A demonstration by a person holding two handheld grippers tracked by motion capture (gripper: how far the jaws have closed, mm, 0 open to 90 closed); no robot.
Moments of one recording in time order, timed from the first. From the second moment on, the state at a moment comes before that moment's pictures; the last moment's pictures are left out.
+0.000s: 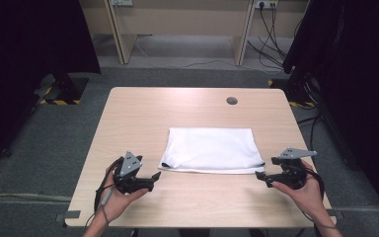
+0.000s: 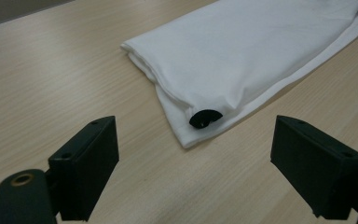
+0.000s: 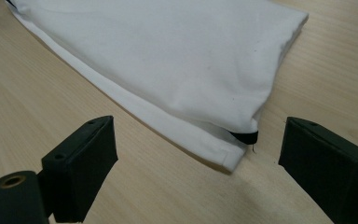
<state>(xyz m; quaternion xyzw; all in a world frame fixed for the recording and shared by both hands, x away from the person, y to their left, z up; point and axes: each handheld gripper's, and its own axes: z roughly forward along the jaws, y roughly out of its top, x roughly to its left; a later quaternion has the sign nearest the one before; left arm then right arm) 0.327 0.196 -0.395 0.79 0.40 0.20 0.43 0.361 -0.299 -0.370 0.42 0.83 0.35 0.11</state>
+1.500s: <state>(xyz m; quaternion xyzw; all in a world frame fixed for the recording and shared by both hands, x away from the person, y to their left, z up) 0.530 0.128 -0.432 0.81 0.44 0.11 0.36 0.369 -0.297 -0.356 0.40 0.83 0.36 0.11</state>
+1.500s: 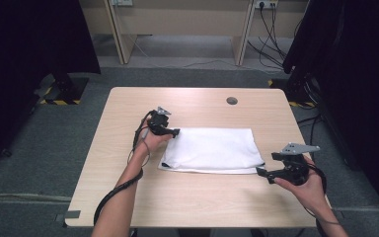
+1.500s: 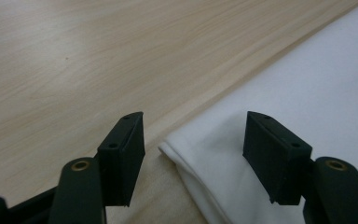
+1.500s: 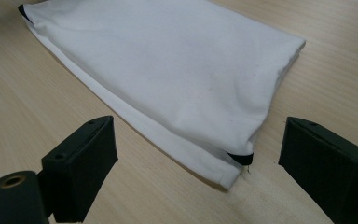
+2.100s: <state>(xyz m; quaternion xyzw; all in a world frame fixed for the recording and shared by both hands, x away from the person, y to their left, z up) 0.520 0.120 -0.433 0.83 0.41 0.10 0.37 0.380 -0.226 -0.360 0.33 0.87 0.35 0.09</state>
